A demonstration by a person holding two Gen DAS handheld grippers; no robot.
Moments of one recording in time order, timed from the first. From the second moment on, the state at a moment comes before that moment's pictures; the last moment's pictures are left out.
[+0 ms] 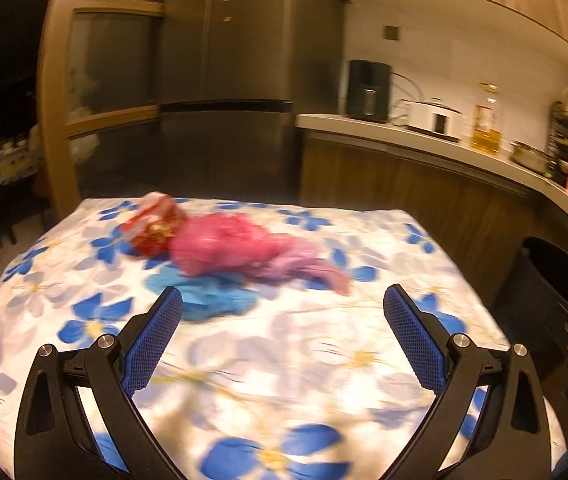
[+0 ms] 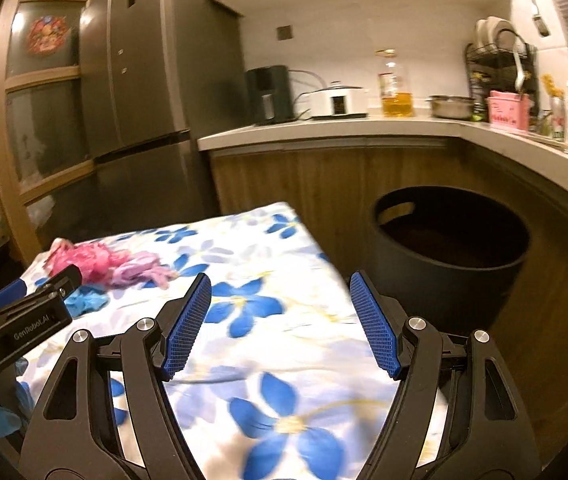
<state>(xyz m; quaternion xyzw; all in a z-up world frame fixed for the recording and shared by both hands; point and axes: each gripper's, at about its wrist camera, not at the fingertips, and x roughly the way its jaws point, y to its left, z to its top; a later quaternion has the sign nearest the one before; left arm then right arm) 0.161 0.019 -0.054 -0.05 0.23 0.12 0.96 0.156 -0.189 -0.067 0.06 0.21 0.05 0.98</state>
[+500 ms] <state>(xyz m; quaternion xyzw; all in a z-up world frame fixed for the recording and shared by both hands) 0.222 0.096 -0.062 -0.07 0.23 0.15 0.96 0.200 -0.102 -0.080 0.03 0.22 0.11 0.97</state>
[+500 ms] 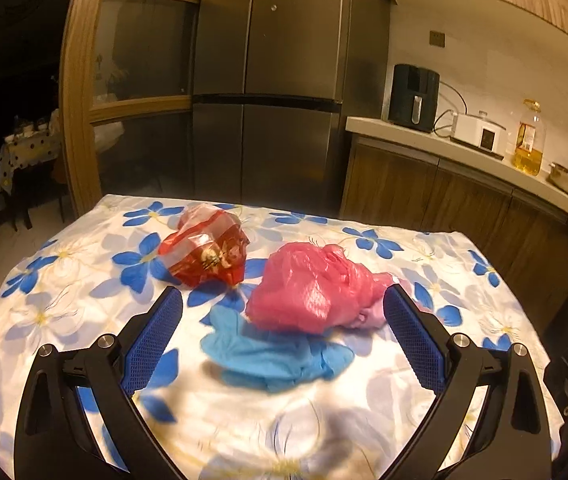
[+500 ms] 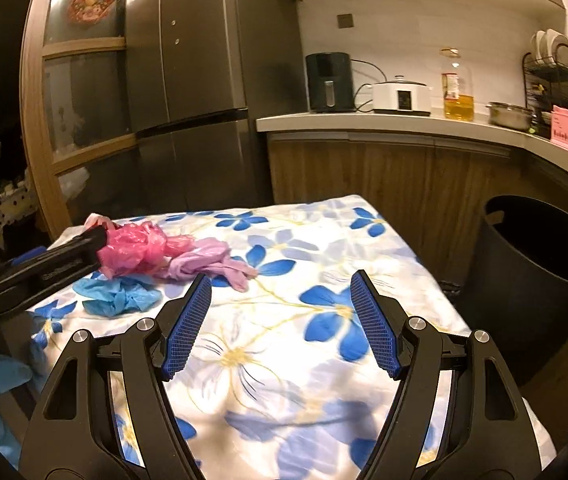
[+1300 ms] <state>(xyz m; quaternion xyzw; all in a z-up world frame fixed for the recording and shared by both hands) 0.230 0.121 -0.068 -0.13 0.23 0.12 0.96 0.258 -0.042 -0.101 0.01 0.25 0.15 0.96</state>
